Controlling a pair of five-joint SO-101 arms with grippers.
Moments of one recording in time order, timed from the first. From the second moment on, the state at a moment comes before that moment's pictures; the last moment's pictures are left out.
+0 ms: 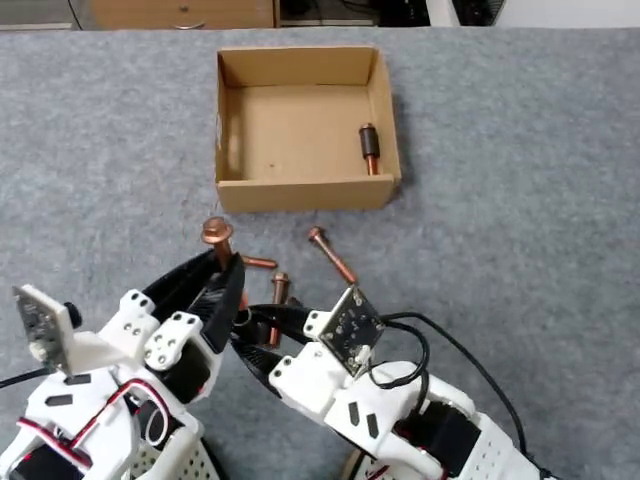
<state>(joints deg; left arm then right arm) 29.6 -101.7 52.7 61.9 13.5 -59.1 -103.5 79.5 51.6 -13.8</state>
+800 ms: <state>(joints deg) 30.0 -104.7 54.7 61.8 10.9 -59.3 -103.5 78.5 51.6 -13.8</state>
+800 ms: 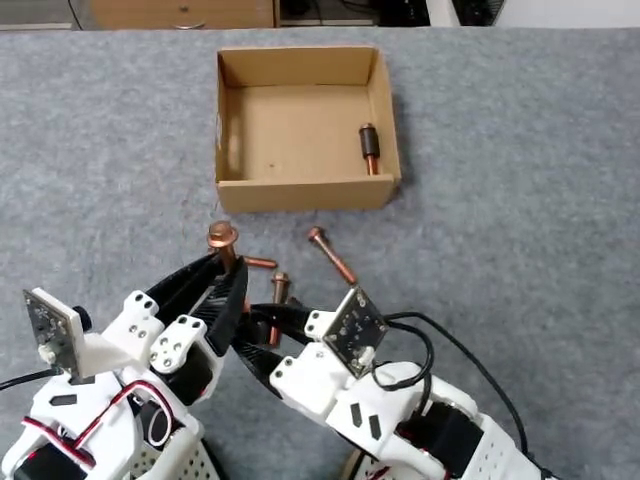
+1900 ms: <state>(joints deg) 30.4 -104.7 51.7 69.0 10.9 -58.0 -103.5 75.3 51.7 -12.4</state>
